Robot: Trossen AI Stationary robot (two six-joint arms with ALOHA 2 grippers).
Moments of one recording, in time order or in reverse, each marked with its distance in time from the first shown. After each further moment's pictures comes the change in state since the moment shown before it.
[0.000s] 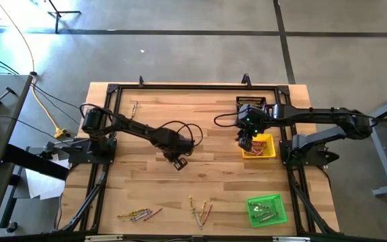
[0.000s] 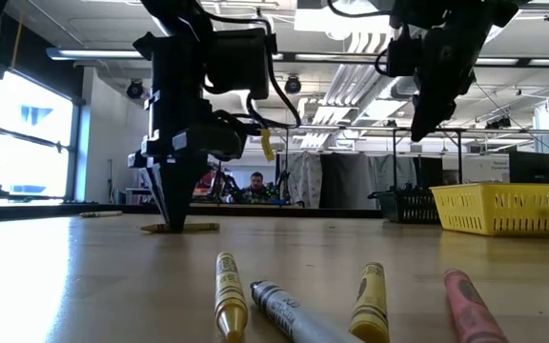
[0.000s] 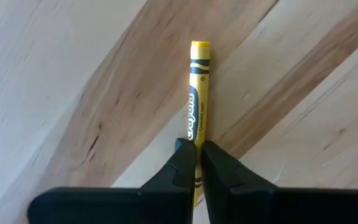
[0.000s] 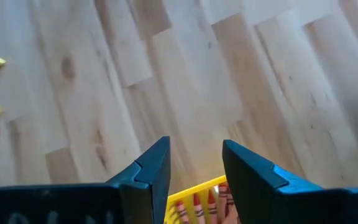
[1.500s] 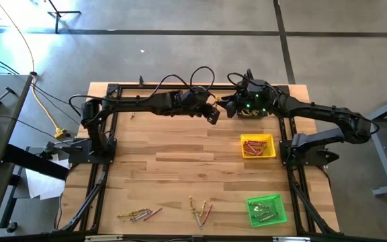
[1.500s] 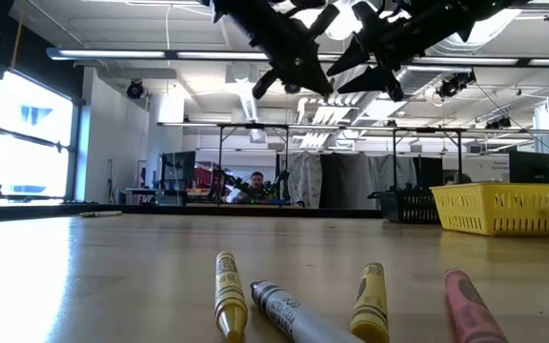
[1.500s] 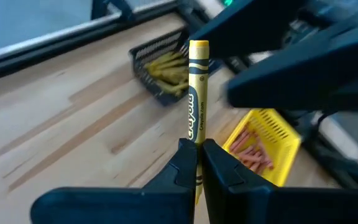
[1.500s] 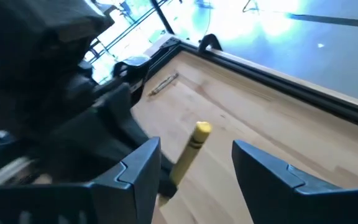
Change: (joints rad) left arm 0.239 -0.069 0.407 0.399 -0.135 0.114; right arm -0.216 -0.005 0.001 0.665 0.063 0.280
